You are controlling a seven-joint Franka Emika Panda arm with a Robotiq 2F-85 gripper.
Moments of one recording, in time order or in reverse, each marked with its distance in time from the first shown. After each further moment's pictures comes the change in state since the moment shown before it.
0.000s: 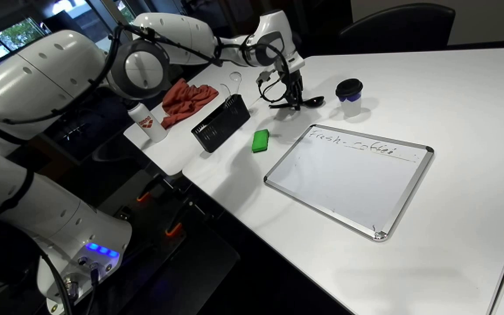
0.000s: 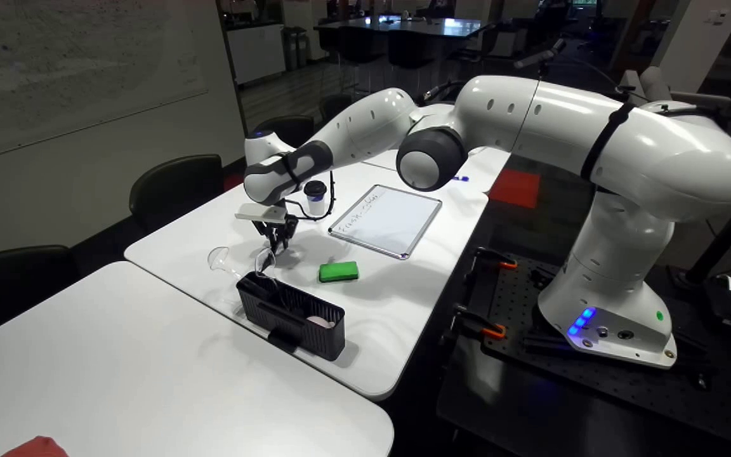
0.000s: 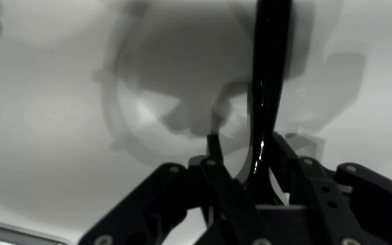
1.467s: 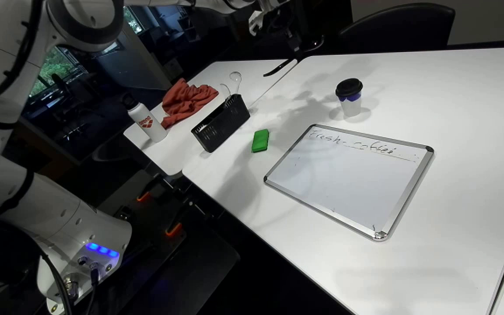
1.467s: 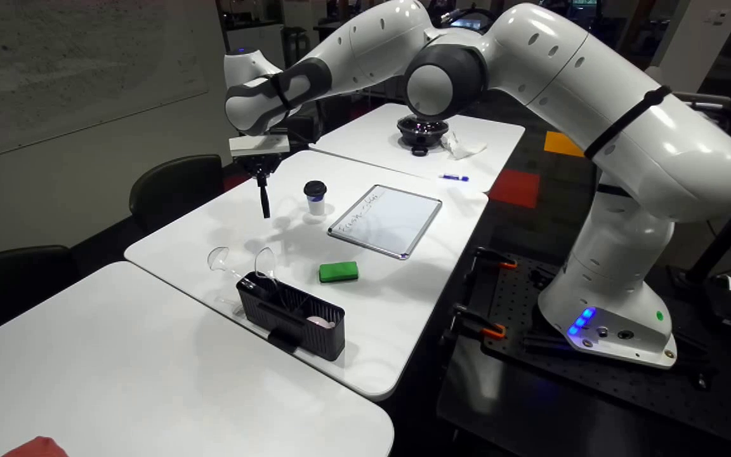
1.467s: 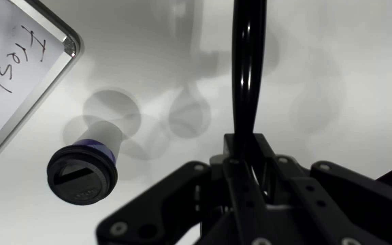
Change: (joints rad) arm 0.007 -0.380 0.001 -0.240 -0.122 0.006 -0.442
